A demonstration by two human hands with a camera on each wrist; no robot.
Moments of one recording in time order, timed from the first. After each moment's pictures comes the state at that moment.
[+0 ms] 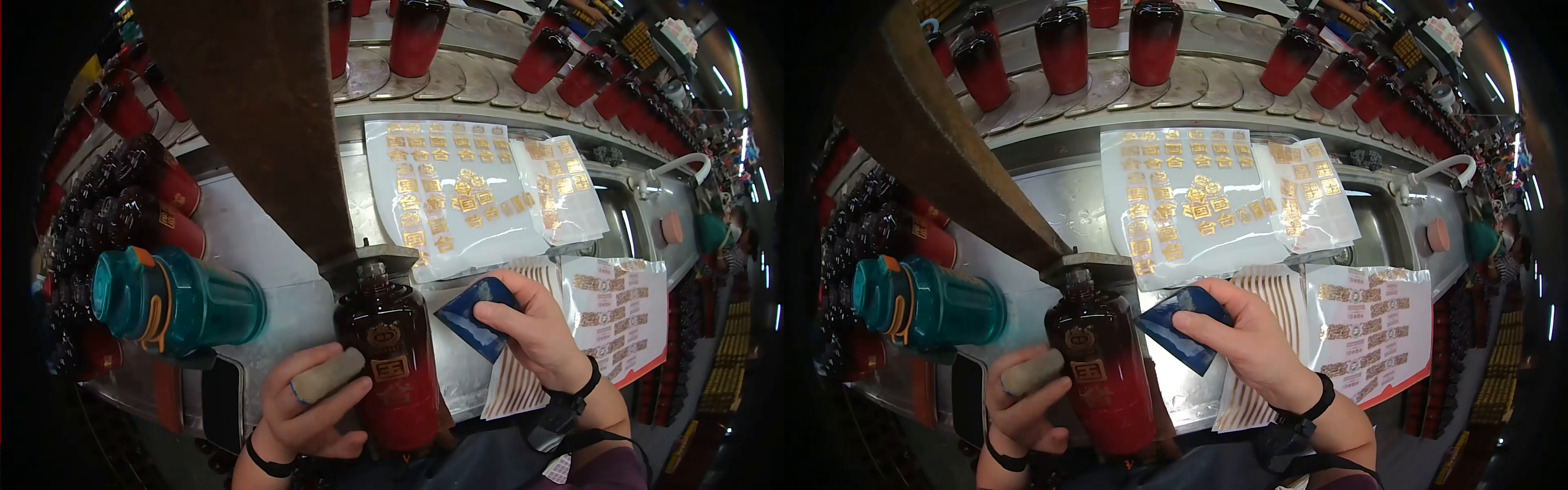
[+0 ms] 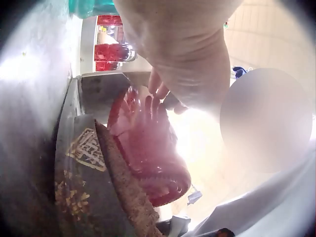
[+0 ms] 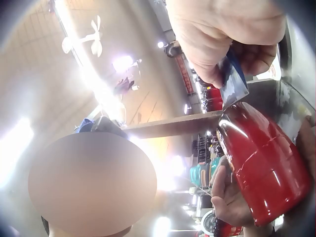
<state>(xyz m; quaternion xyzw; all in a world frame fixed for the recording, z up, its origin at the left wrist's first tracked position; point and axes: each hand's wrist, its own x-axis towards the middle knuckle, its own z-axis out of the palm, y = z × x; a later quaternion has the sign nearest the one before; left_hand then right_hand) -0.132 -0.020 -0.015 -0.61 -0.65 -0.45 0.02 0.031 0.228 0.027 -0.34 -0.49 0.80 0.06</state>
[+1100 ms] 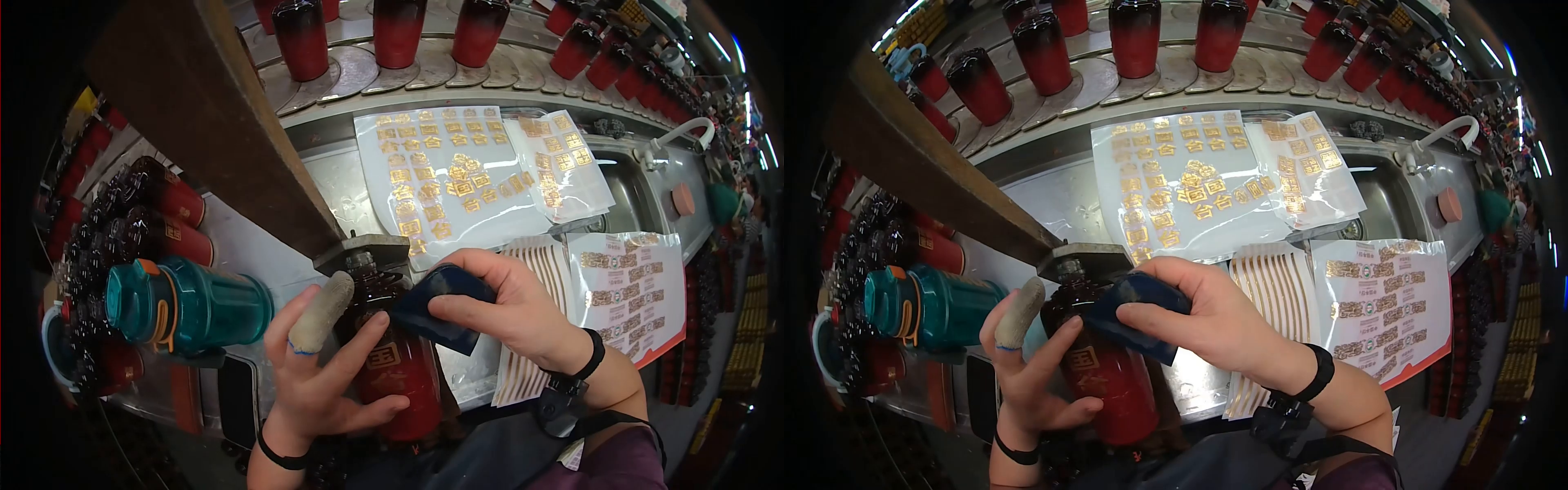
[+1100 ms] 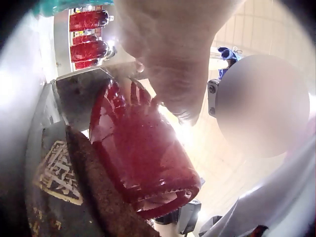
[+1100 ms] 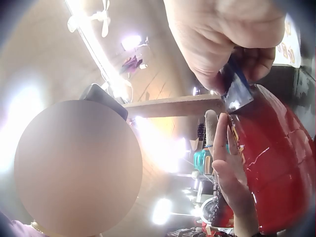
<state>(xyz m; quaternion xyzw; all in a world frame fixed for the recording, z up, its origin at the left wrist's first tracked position) -0.129 0.014 0.015 -0.60 -0.74 -0.30 0.06 0.007 0.225 0.032 -0.23 -0.56 0.80 0.01</state>
